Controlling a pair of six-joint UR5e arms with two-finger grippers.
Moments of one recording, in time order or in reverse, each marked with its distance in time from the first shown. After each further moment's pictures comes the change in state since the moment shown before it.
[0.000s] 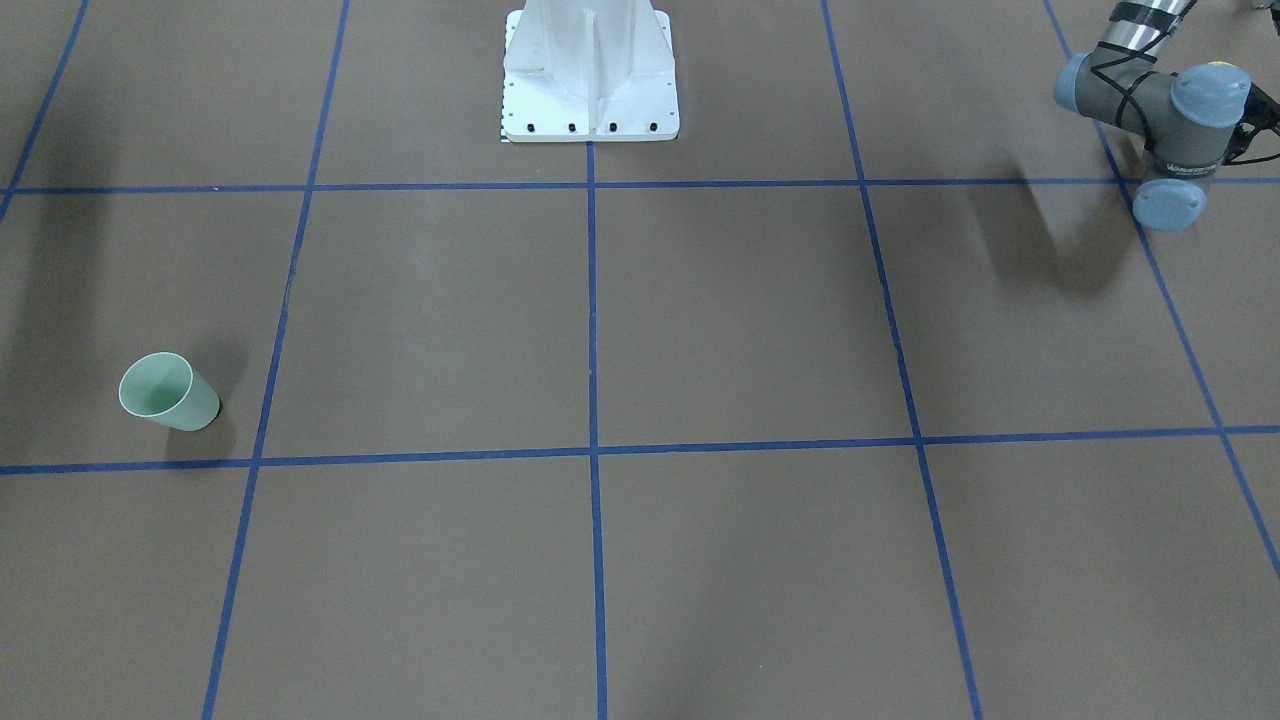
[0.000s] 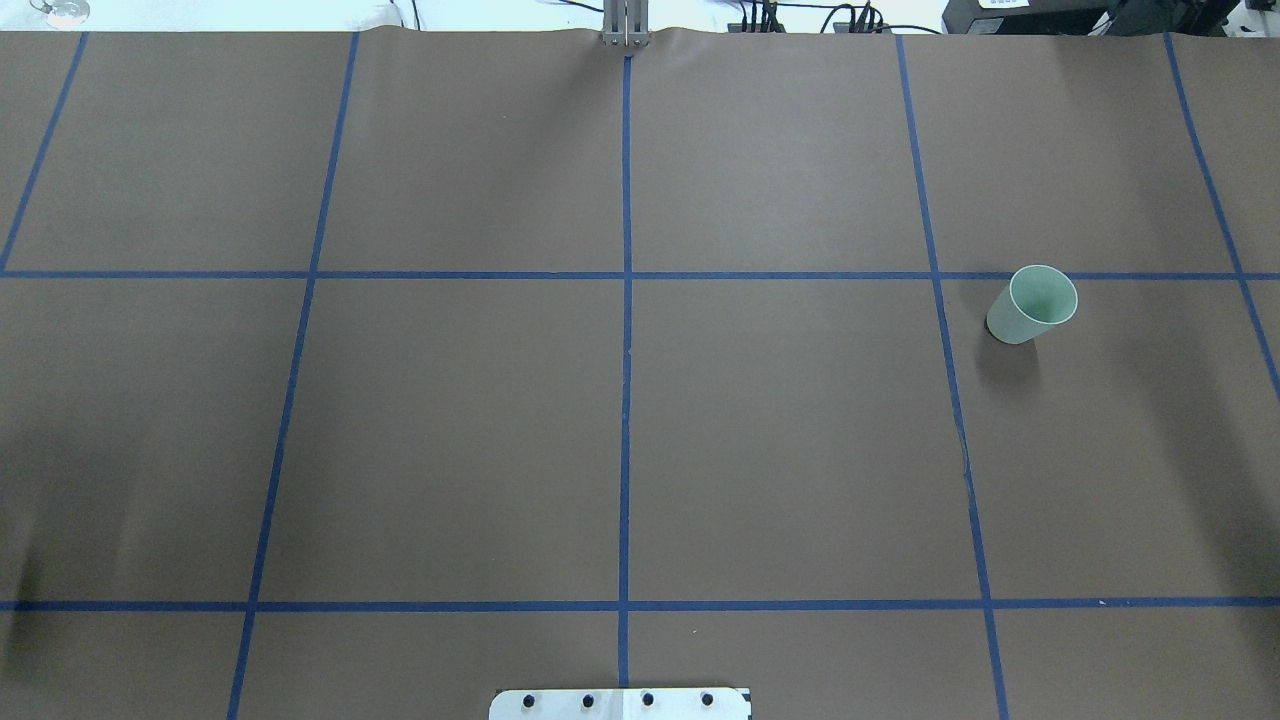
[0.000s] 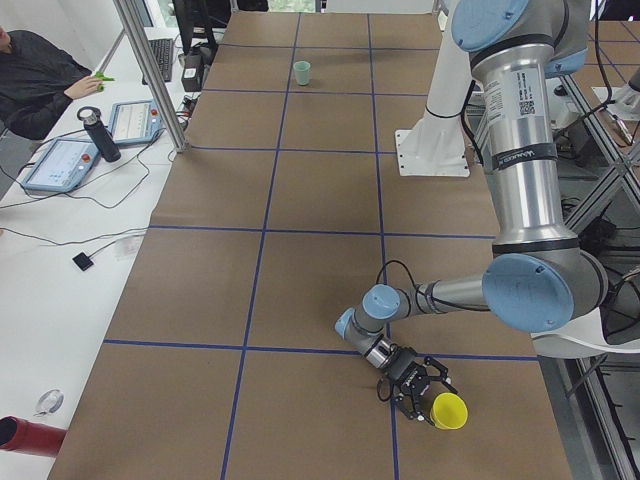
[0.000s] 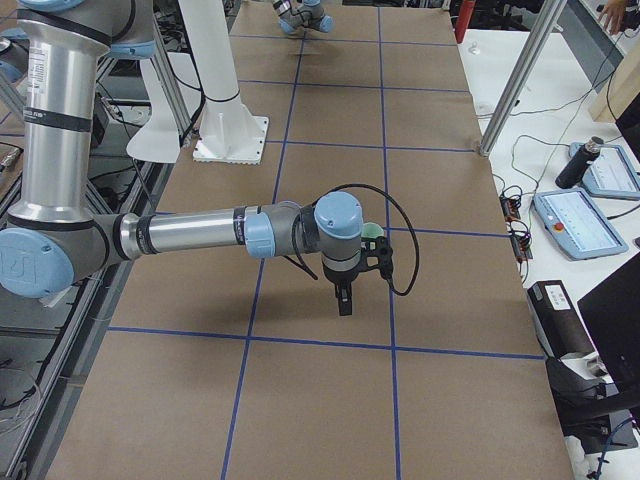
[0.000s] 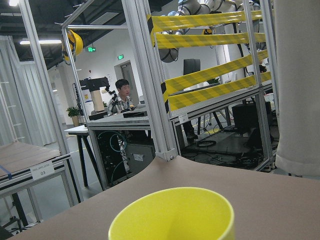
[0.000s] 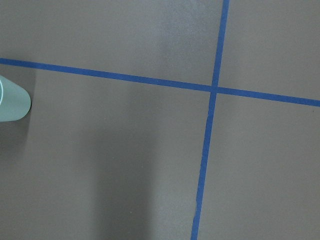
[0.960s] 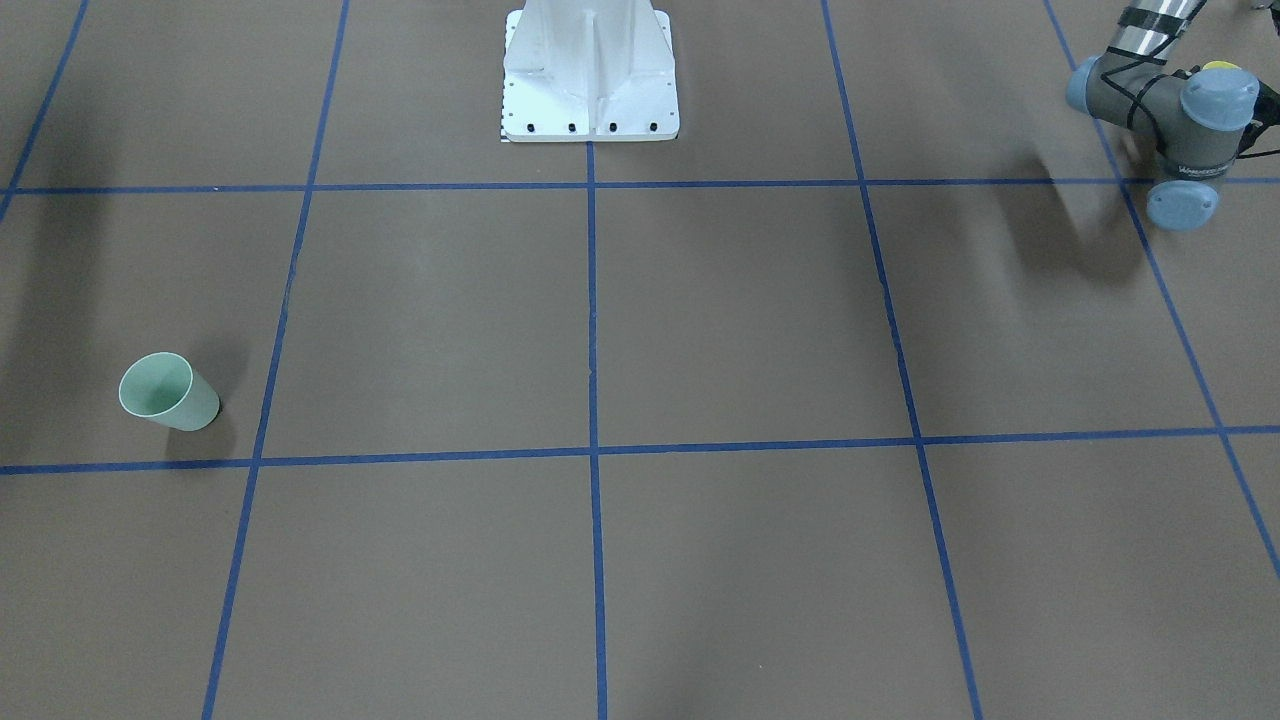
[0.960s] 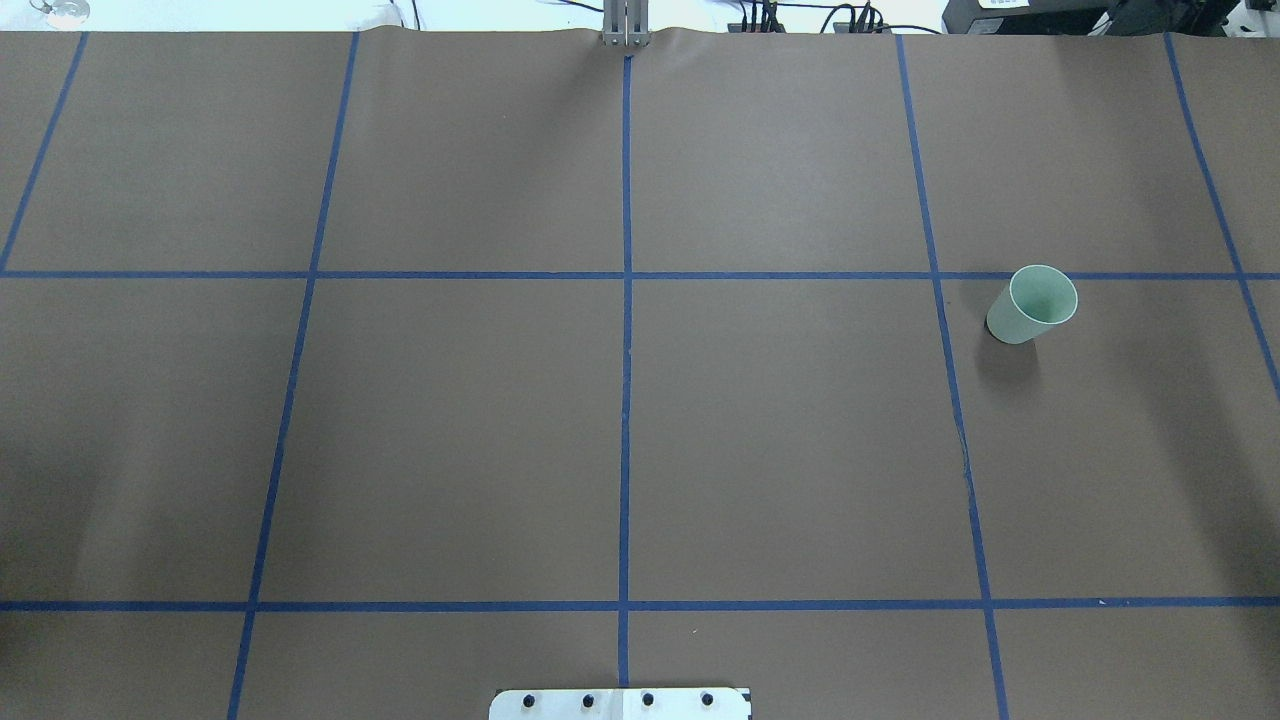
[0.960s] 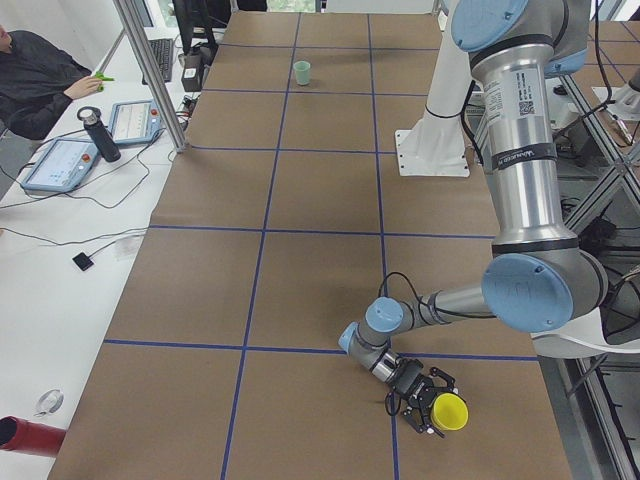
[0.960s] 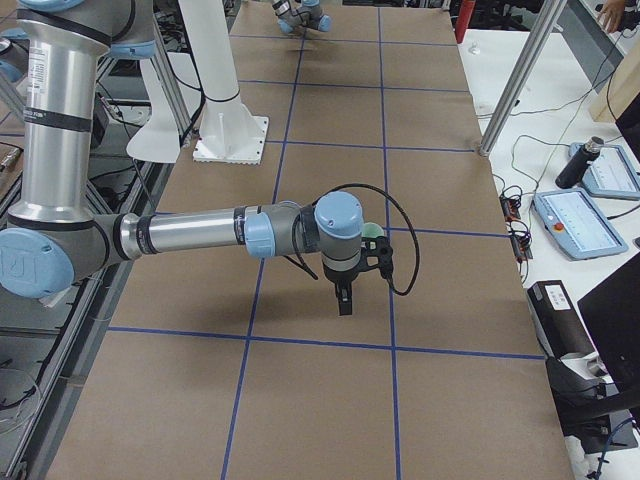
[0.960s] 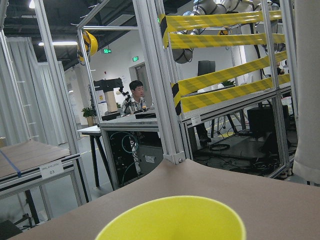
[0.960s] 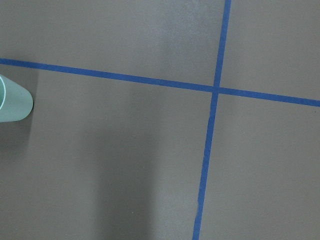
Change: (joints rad) left arm 0.005 0.000 0.079 -0.031 -0.032 -0.001; right arm 0.000 0.001 0.000 0.000 0.002 0.000
